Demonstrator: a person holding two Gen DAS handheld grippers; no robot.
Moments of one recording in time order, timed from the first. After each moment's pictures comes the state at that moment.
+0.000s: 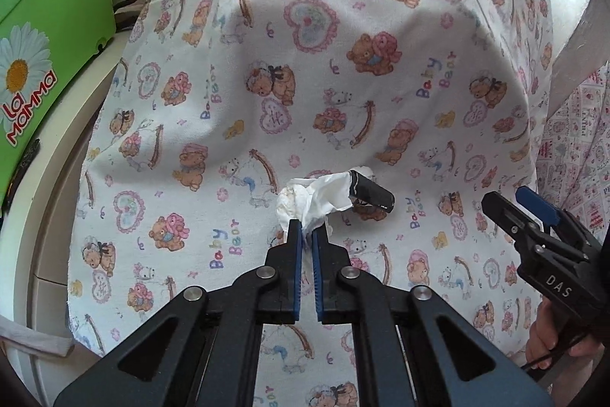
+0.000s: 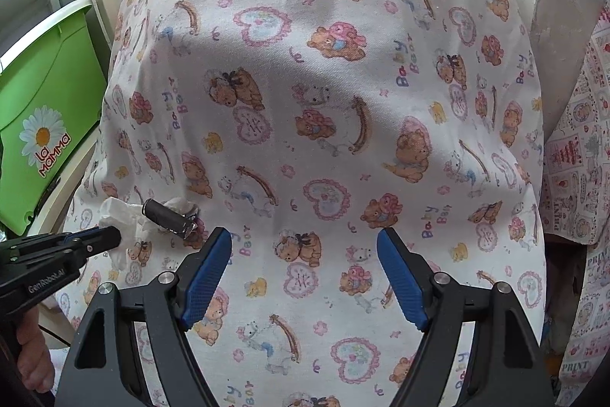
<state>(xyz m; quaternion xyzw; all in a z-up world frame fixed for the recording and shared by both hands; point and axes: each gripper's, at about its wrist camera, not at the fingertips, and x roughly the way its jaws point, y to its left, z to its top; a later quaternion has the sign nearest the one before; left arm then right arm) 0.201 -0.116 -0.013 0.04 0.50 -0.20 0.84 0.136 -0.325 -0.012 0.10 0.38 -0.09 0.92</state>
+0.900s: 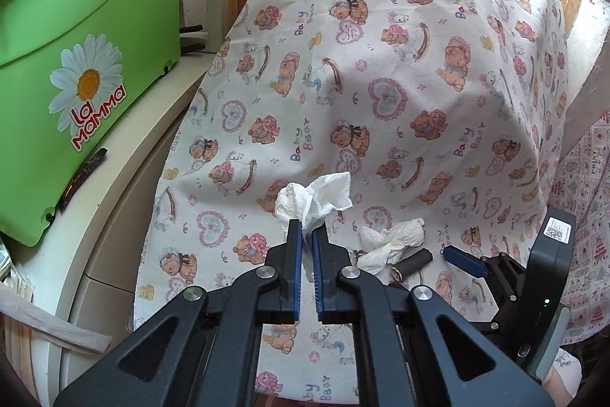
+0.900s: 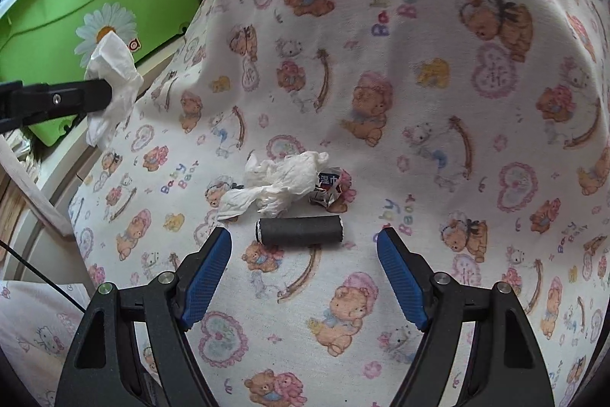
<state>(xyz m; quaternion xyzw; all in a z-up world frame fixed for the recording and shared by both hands) 0.205 -0.063 0.027 0.02 0.45 -0.15 0.88 0.176 -0.223 -0.053 0.01 0.43 0.06 0.90</state>
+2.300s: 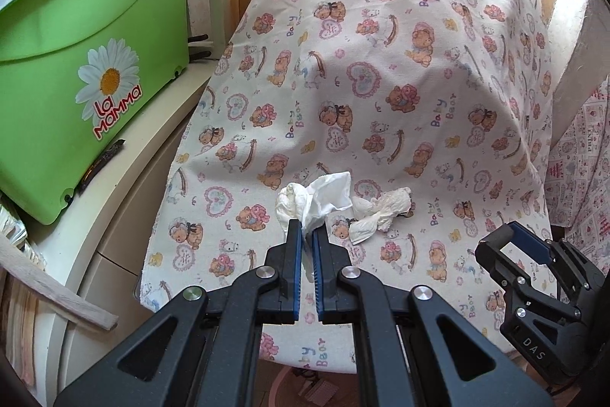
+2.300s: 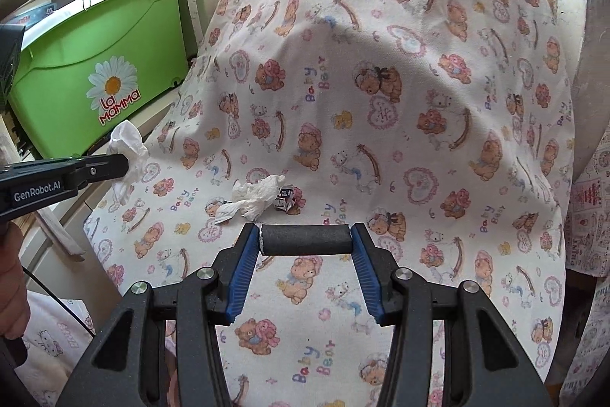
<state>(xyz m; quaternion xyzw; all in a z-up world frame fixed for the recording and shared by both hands) 0.149 -0.063 0.035 0.04 0.42 -0.14 0.90 0.096 -0.251 0.002 0.03 0.34 0.00 0.94</state>
